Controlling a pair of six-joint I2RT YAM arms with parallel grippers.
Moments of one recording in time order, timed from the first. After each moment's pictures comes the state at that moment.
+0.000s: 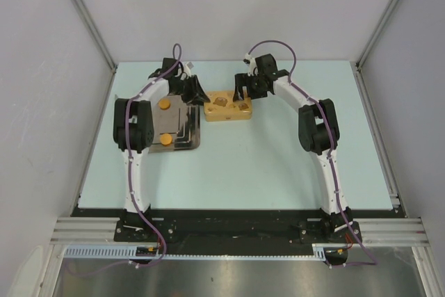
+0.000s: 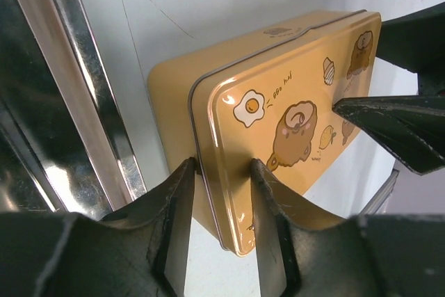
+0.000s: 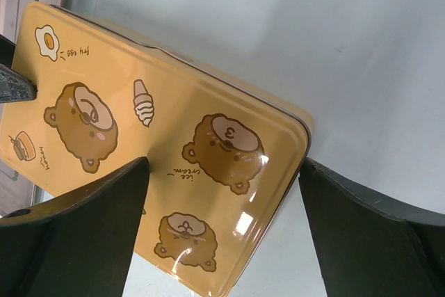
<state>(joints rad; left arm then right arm) -0.15 2.31 1.85 -0.54 0.63 -0.41 0.38 2.40 2.05 -0.50 -0.35 0.16</state>
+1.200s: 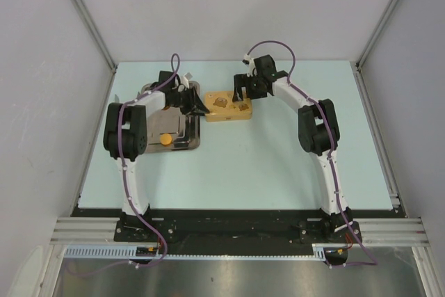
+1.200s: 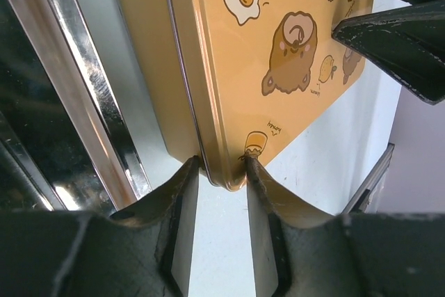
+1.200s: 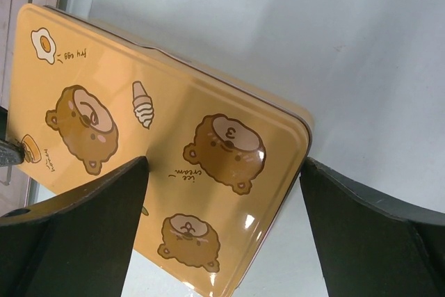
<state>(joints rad) -0.14 2.13 1.48 -0.32 0.71 -0.41 0.39 2.38 2.02 -0.47 -0.31 0.16</state>
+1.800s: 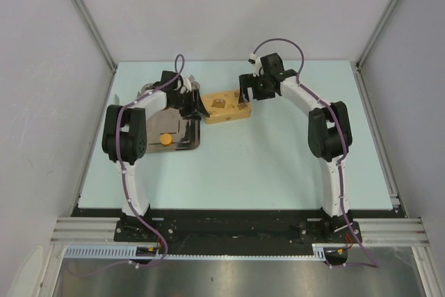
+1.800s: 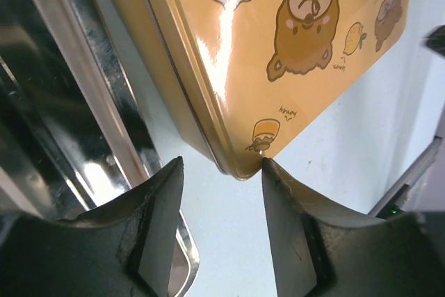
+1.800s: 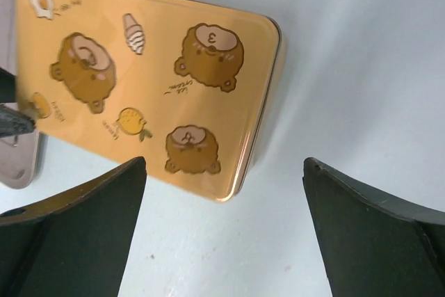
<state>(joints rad) -0.16 2.08 1.47 -0.41 0.63 -0.33 0.38 2.23 1.88 -0.51 -0.29 0.13</state>
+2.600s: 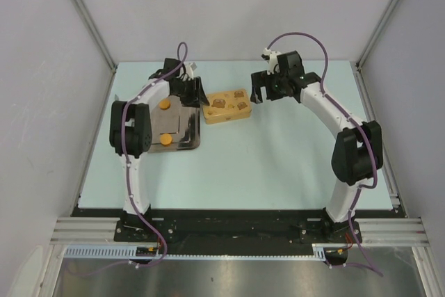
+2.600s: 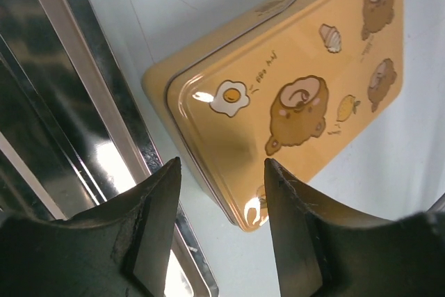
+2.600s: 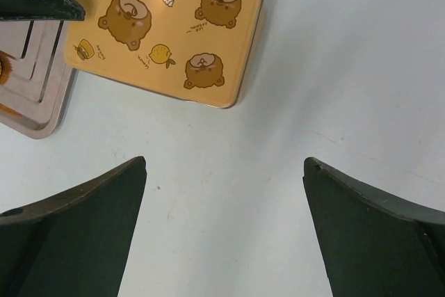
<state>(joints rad) -0.17 2.19 1.74 -0.54 0.53 -0.25 0.36 1.85 1.62 -0.52 -0.24 0.07</state>
